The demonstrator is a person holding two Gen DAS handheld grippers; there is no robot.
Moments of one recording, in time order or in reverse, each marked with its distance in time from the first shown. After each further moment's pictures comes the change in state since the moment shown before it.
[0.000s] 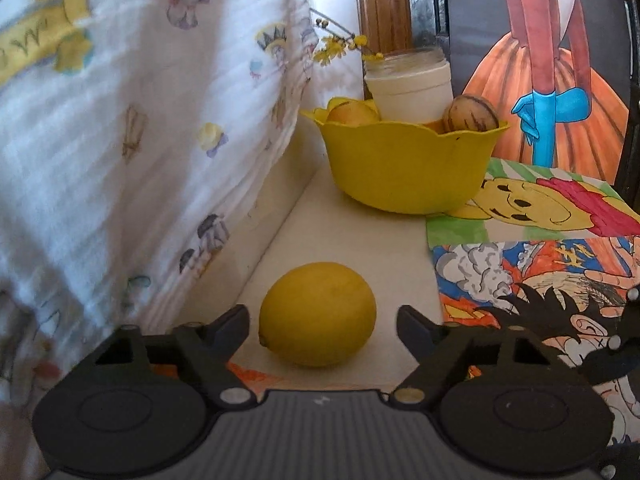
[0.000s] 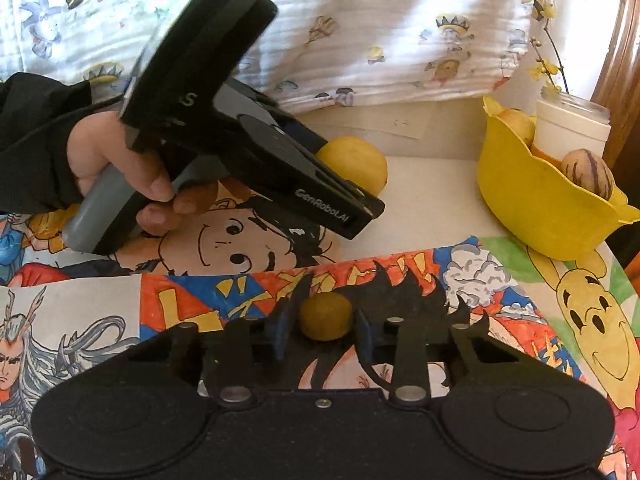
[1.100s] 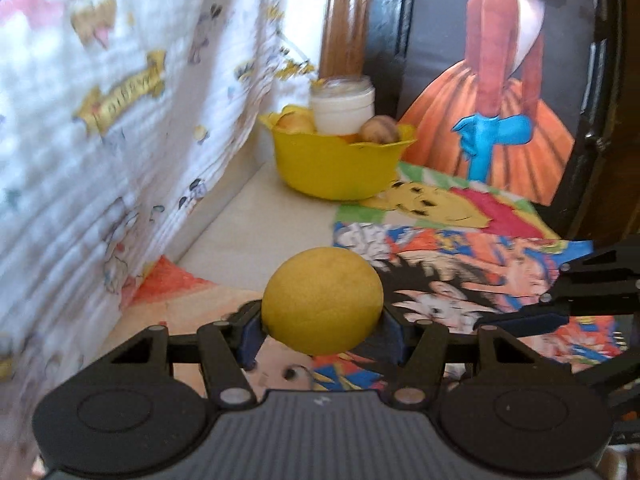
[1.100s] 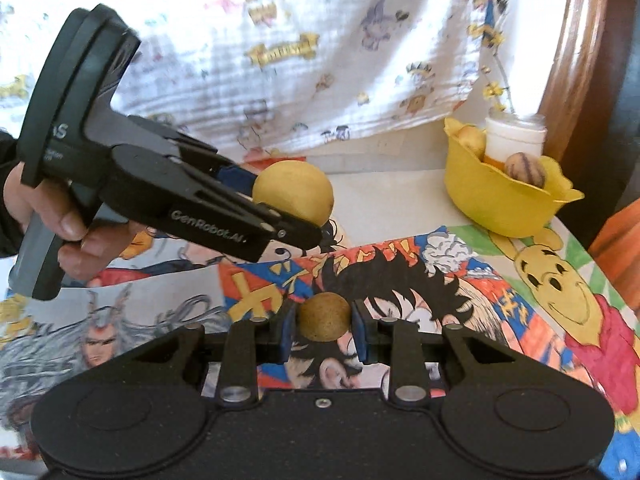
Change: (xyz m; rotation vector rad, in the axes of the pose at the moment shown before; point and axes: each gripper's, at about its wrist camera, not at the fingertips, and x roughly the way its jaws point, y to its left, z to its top) left arm -0.117 -0.031 -0.026 -0.102 0.002 -0.149; right arm -0.111 0.038 -0.022 0.093 -0.064 -0.053
